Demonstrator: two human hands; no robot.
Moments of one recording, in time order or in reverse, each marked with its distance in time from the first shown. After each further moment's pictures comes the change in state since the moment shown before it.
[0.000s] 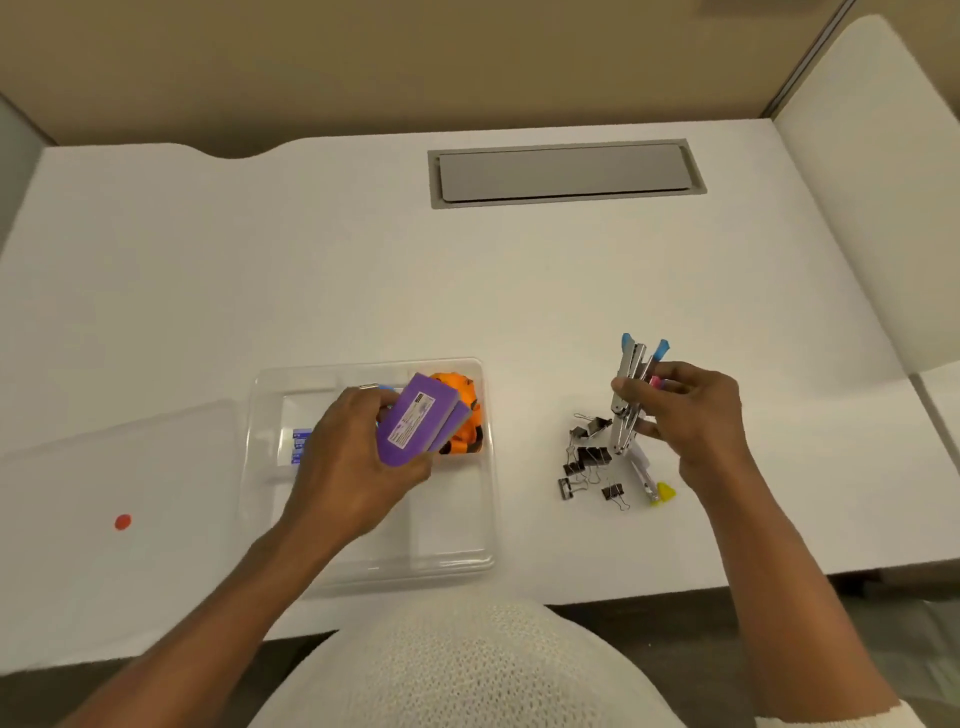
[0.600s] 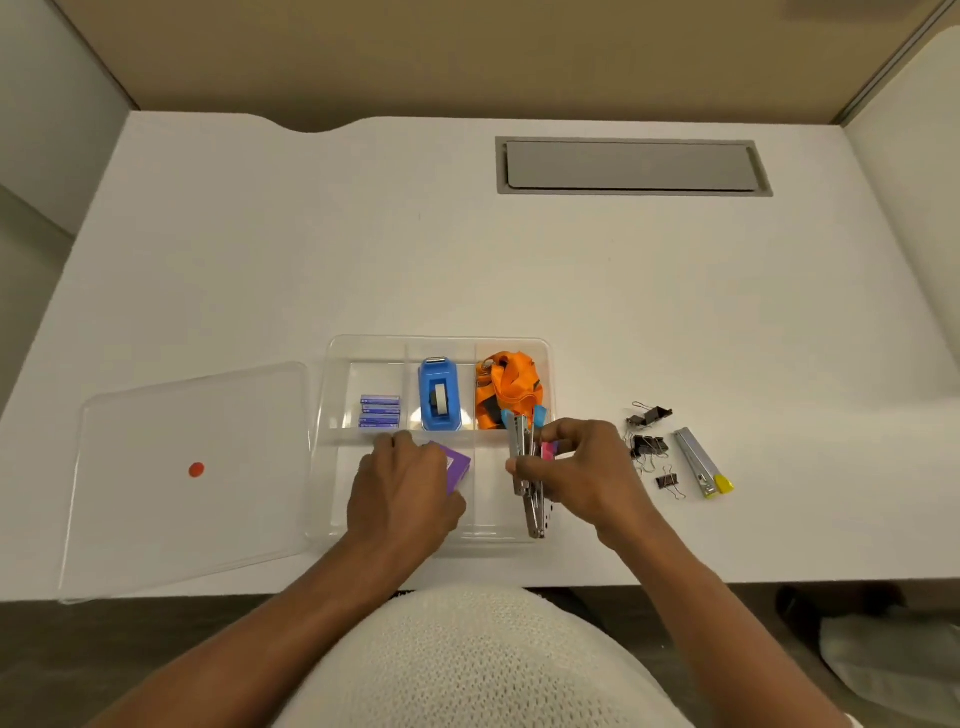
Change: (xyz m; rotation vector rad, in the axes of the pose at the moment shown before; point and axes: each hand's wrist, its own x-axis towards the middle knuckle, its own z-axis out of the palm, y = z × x) left_hand -0.044 -0.041 0.014 0.542 -0.174 -0.198; right_hand -0.108 0.031 0.128 -0.477 -0.351 -0.007
